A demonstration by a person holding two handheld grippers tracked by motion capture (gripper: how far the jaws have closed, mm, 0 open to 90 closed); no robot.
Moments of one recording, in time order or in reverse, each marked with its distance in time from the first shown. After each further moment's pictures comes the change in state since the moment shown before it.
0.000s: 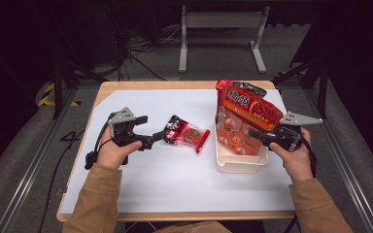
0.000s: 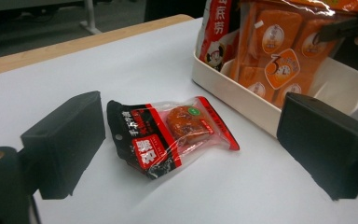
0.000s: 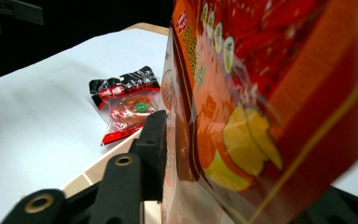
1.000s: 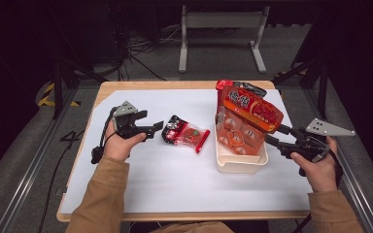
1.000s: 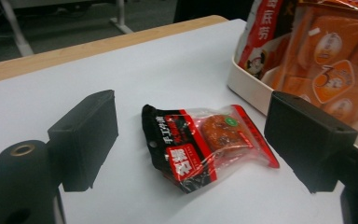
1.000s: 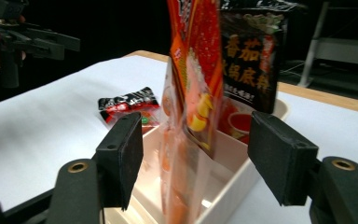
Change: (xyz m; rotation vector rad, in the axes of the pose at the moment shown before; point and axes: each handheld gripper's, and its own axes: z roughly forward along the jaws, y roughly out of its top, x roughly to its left) left arm 0.017 0.007 0.016 0.000 0.121 -0.027; right arm 0.003 -0.007 -0.057 -0.114 -0.026 -0.004
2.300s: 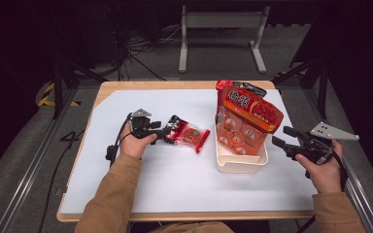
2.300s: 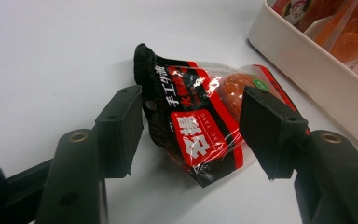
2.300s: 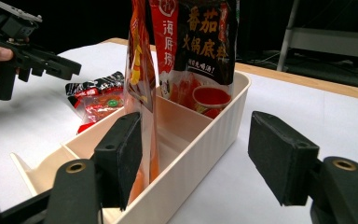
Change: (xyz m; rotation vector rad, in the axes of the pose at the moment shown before) left arm 0.019 -0.039 0.066 0.158 -0.076 -0.121; right arm -0.019 -0.019 -0.006 0.029 -0.082 0.002
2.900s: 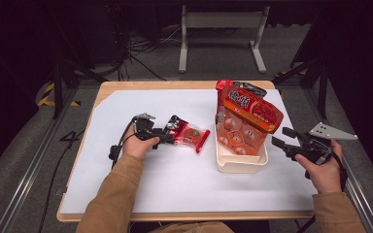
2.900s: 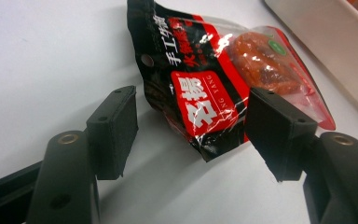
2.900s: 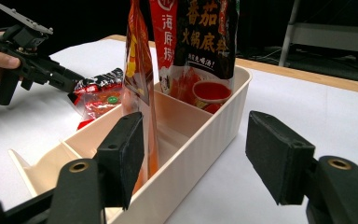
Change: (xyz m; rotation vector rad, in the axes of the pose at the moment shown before) left arm 0.002 -0.009 0.015 0.139 -0.018 -0.066; right arm -0.001 -0.003 0.002 0.014 0.005 0.011
